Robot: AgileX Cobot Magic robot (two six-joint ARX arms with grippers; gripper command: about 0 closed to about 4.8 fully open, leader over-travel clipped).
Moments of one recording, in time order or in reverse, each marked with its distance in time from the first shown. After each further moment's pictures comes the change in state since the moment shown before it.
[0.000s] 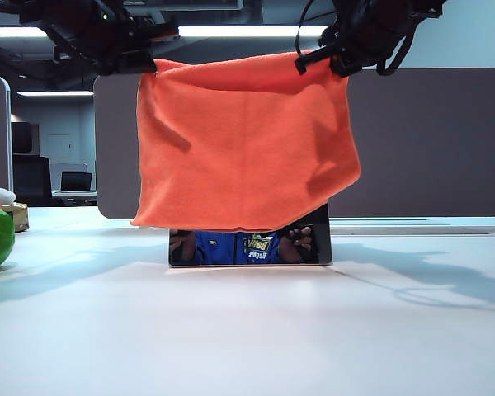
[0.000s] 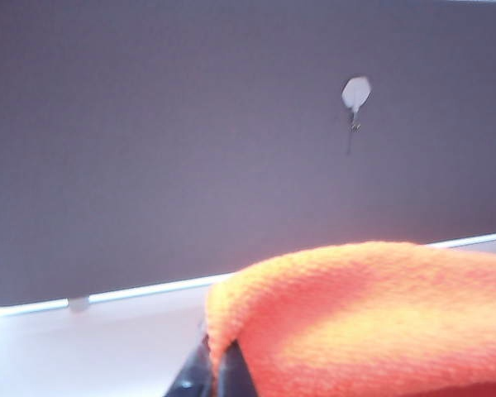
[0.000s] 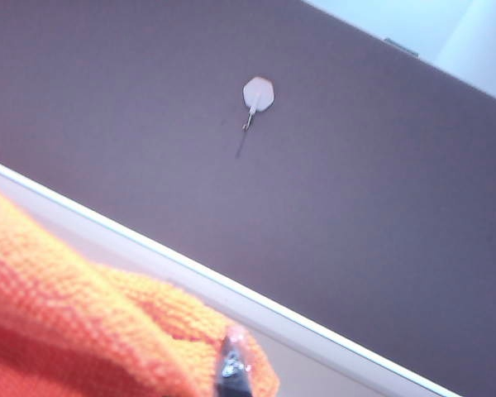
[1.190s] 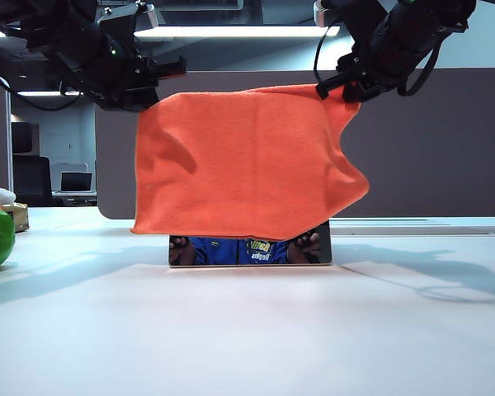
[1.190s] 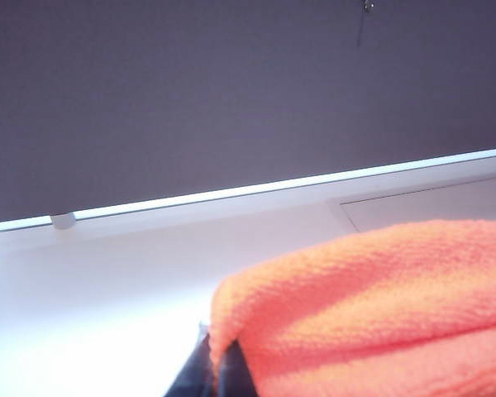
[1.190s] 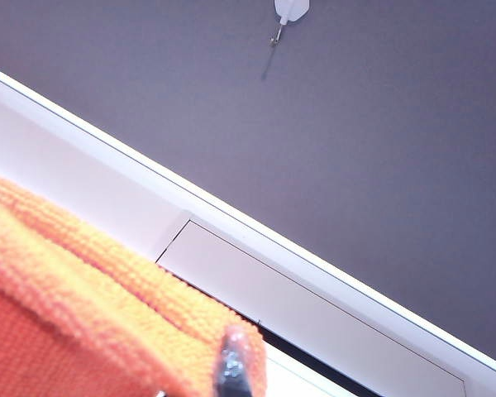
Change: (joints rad) left arm -0.005 0.054 0.001 -0.126 -0.013 -0.001; right arm -0.077 0.006 0.000 -0.145 -0.109 0.004
